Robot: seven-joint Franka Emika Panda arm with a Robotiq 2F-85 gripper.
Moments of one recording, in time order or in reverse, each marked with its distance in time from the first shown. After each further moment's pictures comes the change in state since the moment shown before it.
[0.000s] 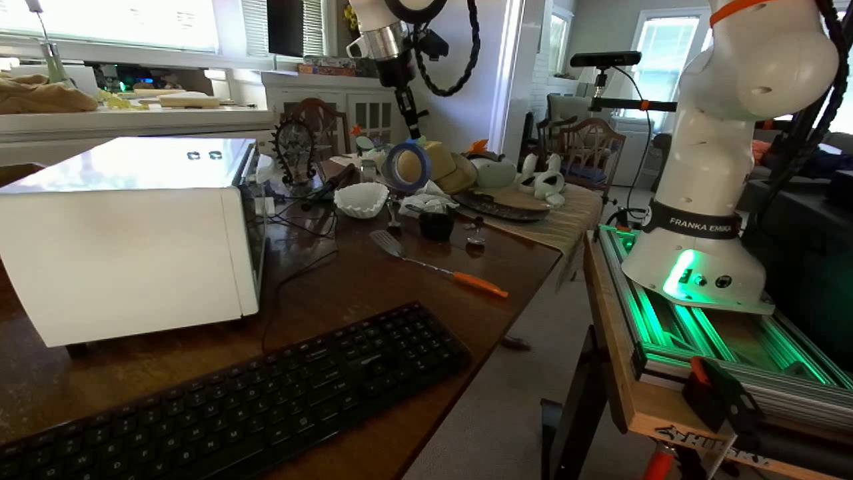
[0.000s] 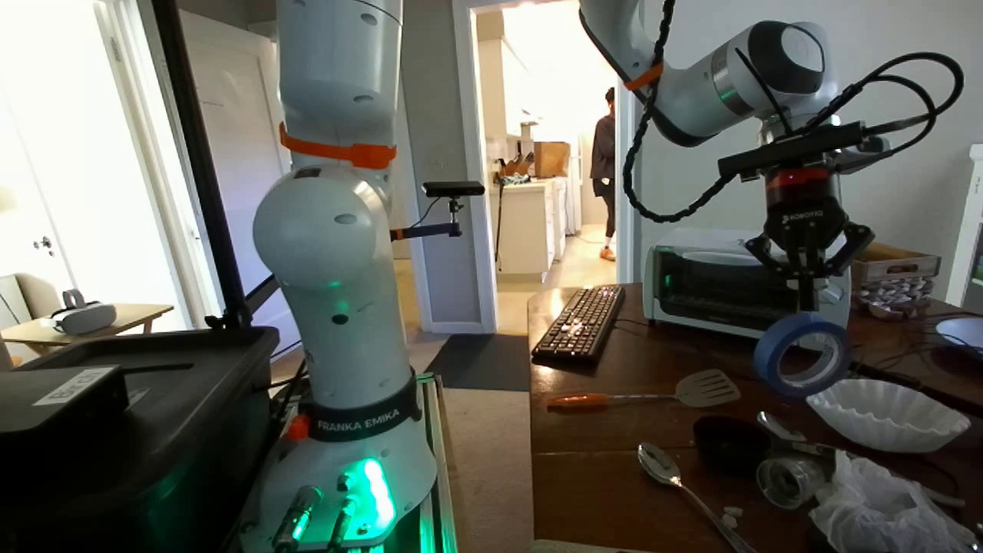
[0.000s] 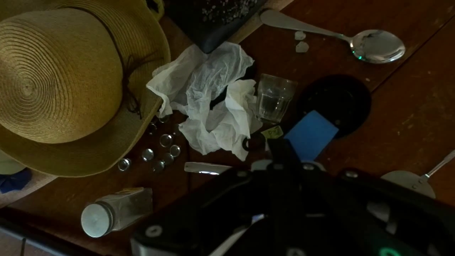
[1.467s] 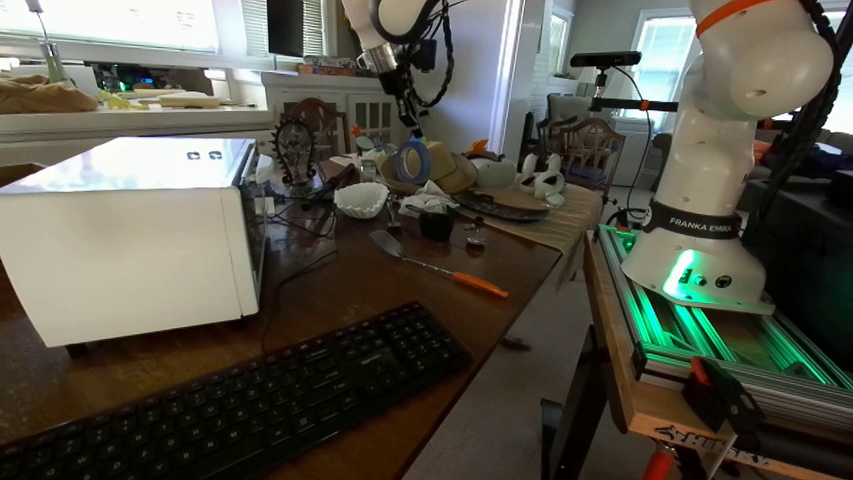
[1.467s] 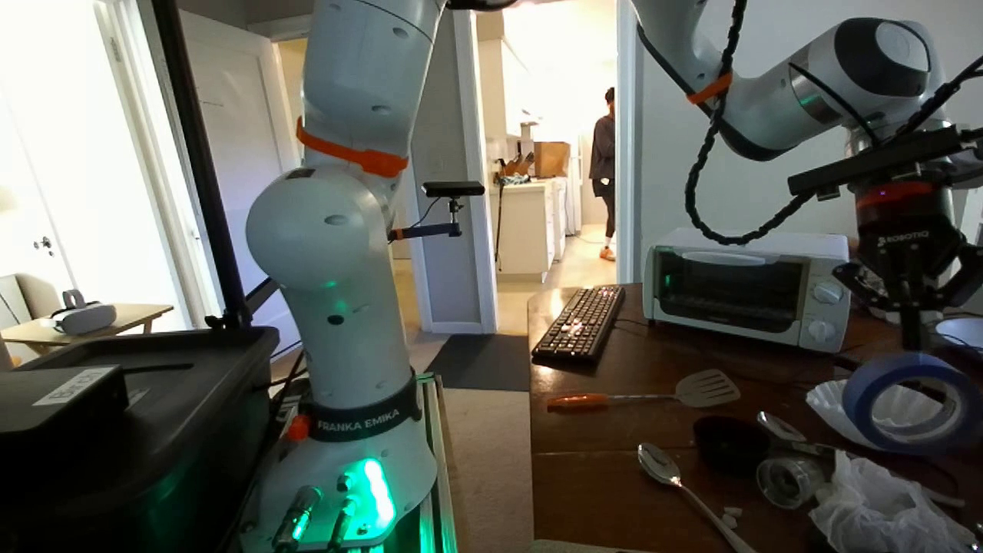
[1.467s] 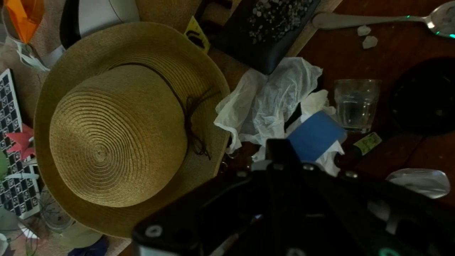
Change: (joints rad) arm -0.056 0.167 -0.085 0.189 -0.044 -0.051 0.132
